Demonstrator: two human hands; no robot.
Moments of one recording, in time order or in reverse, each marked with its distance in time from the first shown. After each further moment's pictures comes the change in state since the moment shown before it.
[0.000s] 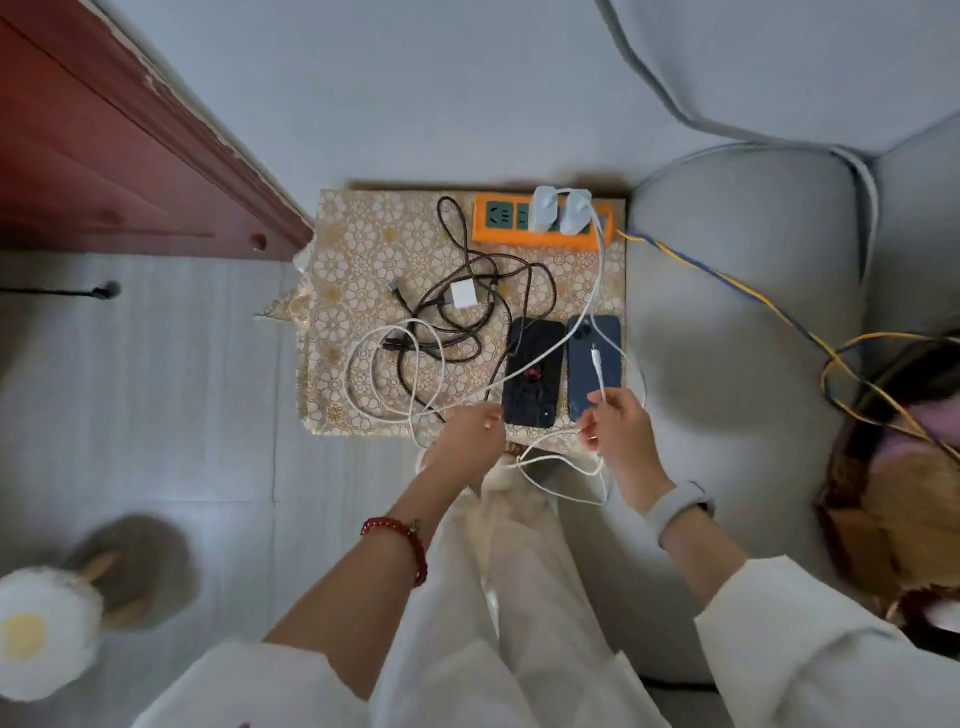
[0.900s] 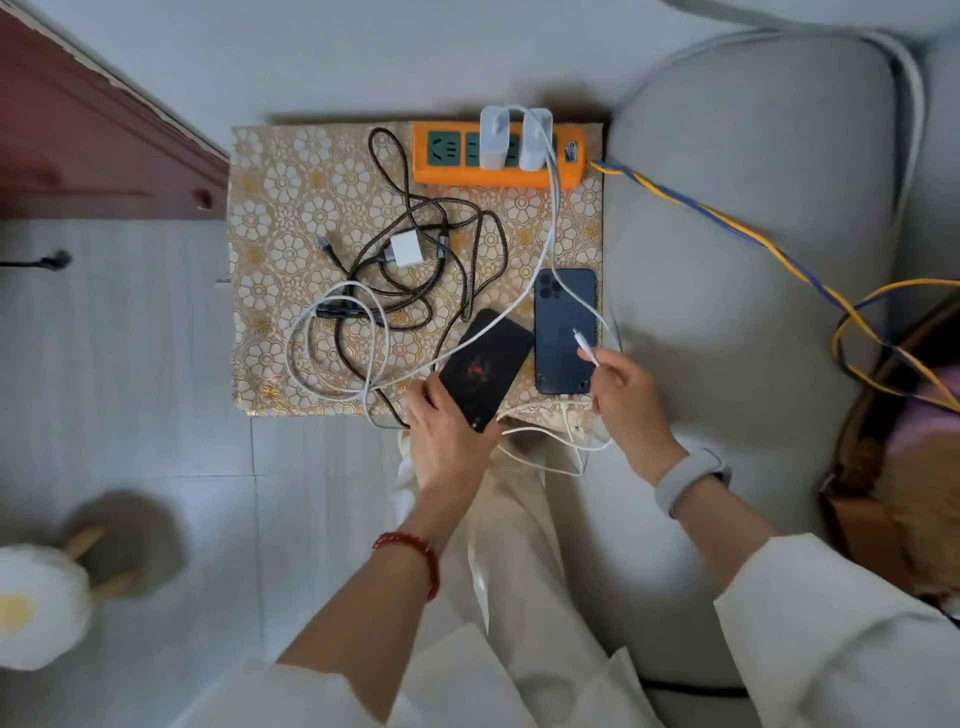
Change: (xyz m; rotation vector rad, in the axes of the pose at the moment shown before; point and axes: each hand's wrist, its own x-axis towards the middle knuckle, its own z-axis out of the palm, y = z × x) left_hand 0.027 -0.011 0.085 0.139 0.457 -0.118; right_hand 0.050 0.028 -0.046 -0.237 -0.045 -0.101
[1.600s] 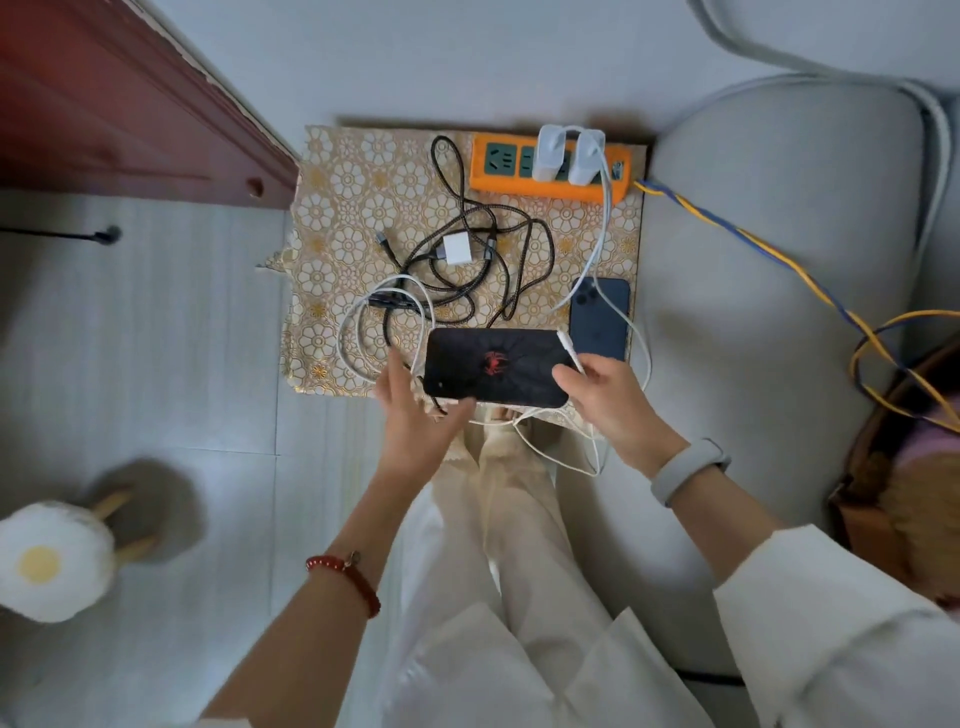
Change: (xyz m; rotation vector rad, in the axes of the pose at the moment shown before) left_hand -0.007 -0.036 -0.081 -0.684 -0.109 -0.012; right_hand -0.029 -0.049 0.029 -0.042 -0.265 -0.007
